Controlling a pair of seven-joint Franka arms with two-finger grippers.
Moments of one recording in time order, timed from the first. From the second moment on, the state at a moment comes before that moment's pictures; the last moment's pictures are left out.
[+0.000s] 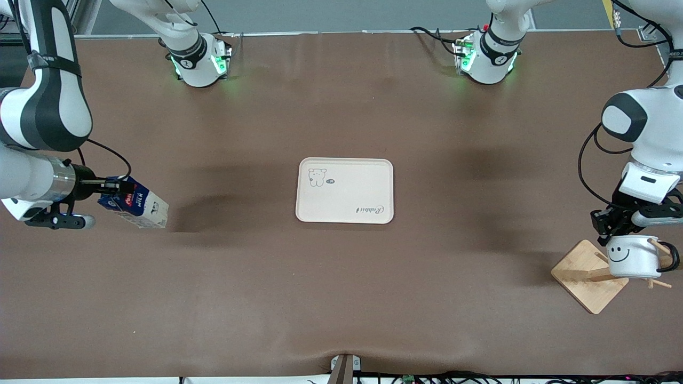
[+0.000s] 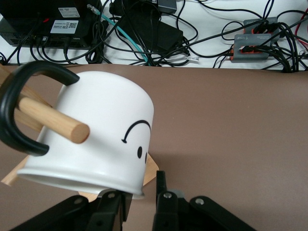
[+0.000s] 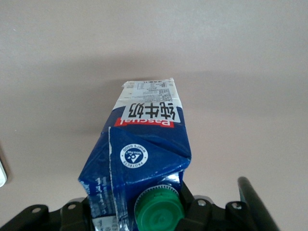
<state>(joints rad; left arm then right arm) 0.32 0.18 -0.19 -2.11 0.00 2.86 0.12 -0.05 0.27 0.02 -1.63 0.02 1.66 0.03</state>
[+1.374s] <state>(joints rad) 0.33 0.18 -0.20 -2.10 0.00 2.86 0.16 0.06 0.27 0.02 -1.59 0.08 1.60 0.09</state>
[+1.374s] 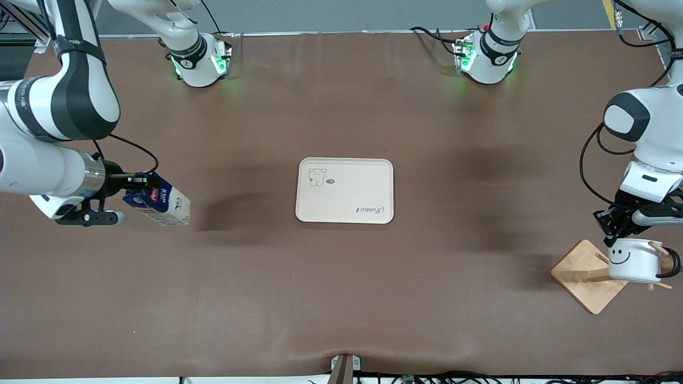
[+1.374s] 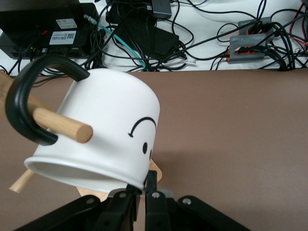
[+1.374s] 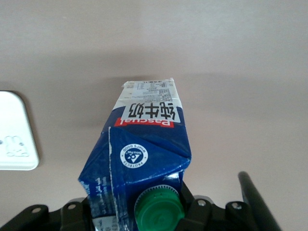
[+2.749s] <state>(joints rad) 0.32 -0.01 -0.57 -2.09 0.00 2.44 -0.44 0.23 0.31 0.02 -1.59 0.13 1.62 0.26</state>
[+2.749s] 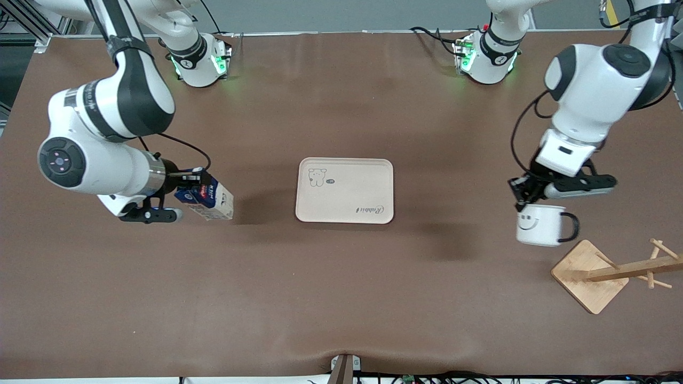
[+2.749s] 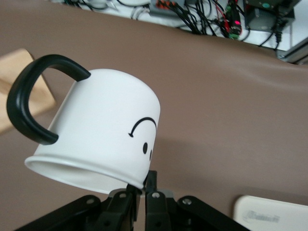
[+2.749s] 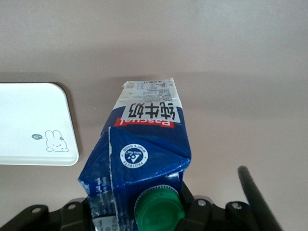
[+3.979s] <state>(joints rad) 0.03 0.40 -0.86 -1.86 -0.01 2.19 -1.42 0.49 0.41 0.02 -1.58 0.20 1.79 0.61</state>
